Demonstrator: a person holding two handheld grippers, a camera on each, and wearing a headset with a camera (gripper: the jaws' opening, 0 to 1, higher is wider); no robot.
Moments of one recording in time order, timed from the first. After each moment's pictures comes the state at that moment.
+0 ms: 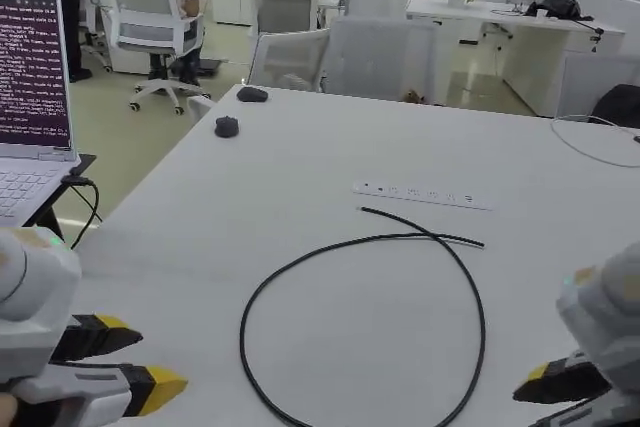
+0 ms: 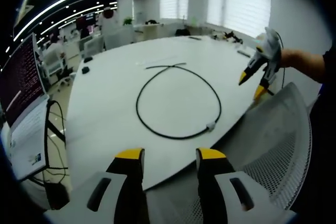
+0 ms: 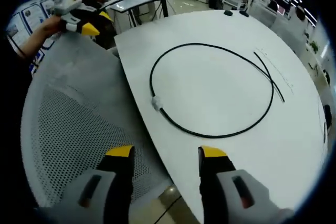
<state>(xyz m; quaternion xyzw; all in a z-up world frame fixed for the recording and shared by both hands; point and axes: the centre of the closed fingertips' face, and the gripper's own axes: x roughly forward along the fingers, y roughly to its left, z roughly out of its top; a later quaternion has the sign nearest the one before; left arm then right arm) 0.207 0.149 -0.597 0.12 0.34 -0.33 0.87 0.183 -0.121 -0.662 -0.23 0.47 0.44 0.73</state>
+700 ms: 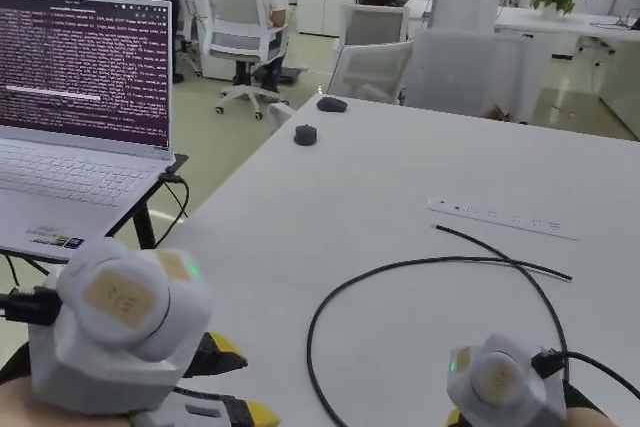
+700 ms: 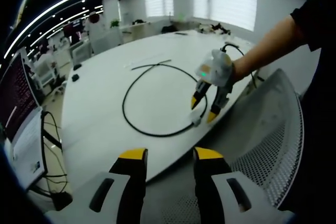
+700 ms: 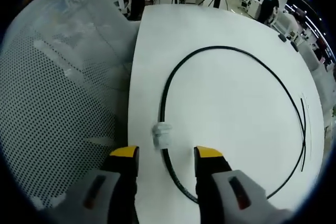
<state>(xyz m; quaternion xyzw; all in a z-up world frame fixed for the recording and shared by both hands) 0.178 0.128 -0.597 0.16 0.34 -0.36 0.85 0.217 -0.034 -0.758 -0.32 0.44 0.53 0.65</state>
